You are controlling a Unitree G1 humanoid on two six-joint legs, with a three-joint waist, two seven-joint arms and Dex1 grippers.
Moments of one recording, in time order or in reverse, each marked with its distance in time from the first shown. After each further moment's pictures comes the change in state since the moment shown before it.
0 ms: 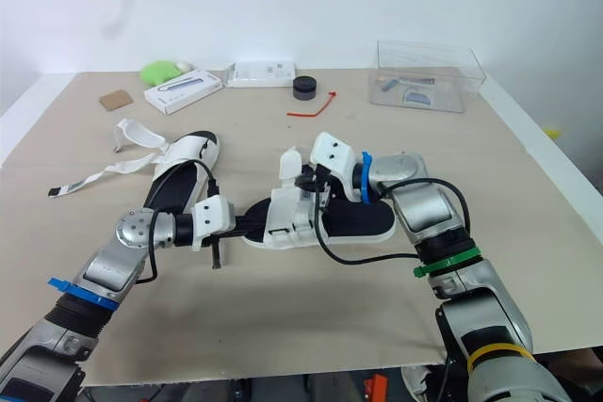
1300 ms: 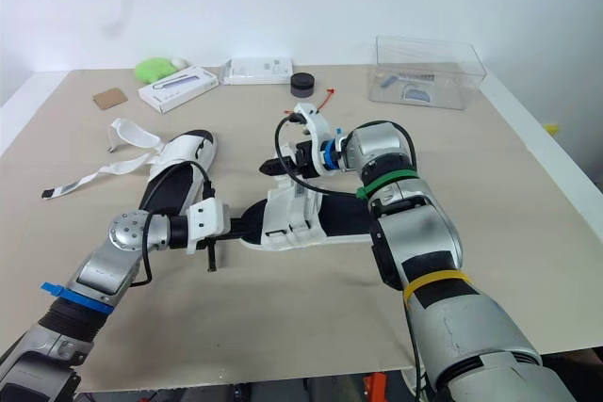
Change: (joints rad) left arm 0.028 0.013 0.017 -0.031 -0.010 -0.015 -0.034; right arm -0.553 0.323 -0.211 0.910 0.086 0.418 -0.069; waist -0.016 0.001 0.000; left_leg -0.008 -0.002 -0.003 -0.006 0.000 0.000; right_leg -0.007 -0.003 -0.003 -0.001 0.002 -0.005
